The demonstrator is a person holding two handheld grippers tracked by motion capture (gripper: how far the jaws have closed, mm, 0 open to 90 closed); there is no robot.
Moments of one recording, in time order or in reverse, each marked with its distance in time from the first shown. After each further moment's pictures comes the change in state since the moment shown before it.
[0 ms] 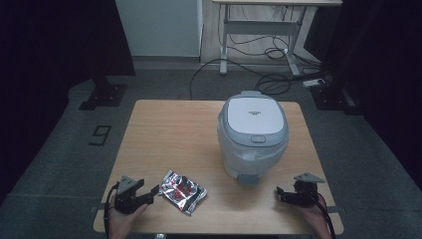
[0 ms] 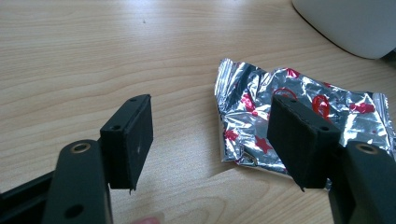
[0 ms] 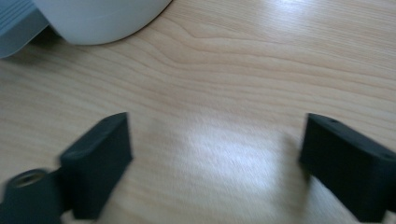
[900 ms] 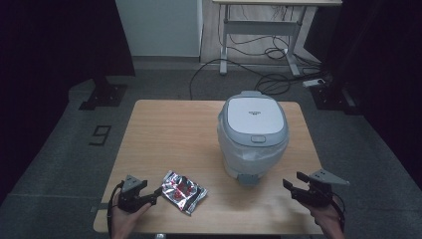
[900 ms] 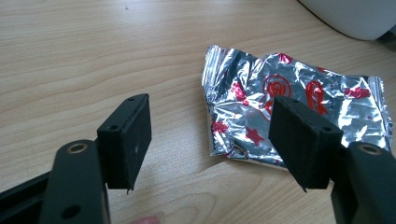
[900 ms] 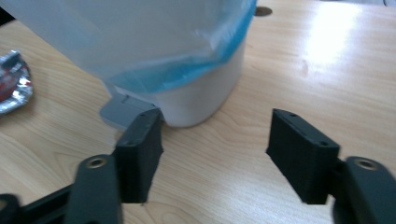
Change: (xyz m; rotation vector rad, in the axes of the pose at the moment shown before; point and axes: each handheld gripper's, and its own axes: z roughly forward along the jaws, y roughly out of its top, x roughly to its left) left arm -0.005 0.002 0.007 0.060 -0.028 0.031; right arm 0.009 0.036 -0.076 -0.218 0.157 -0.005
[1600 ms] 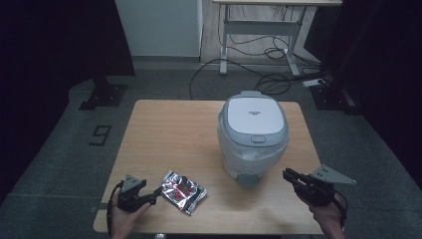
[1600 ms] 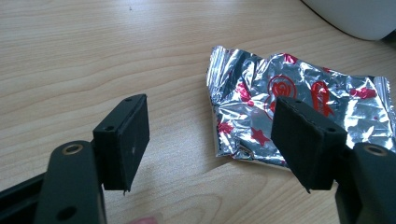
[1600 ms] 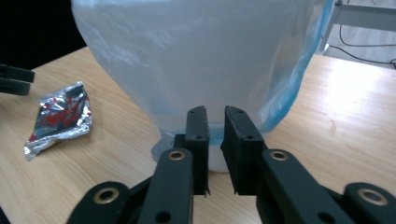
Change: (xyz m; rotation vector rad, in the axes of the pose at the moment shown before) left arm 0.003 0.000 0.000 -0.006 0.003 -0.003; right arm 0.026 0.035 -0.024 -0.117 0.107 -0.084
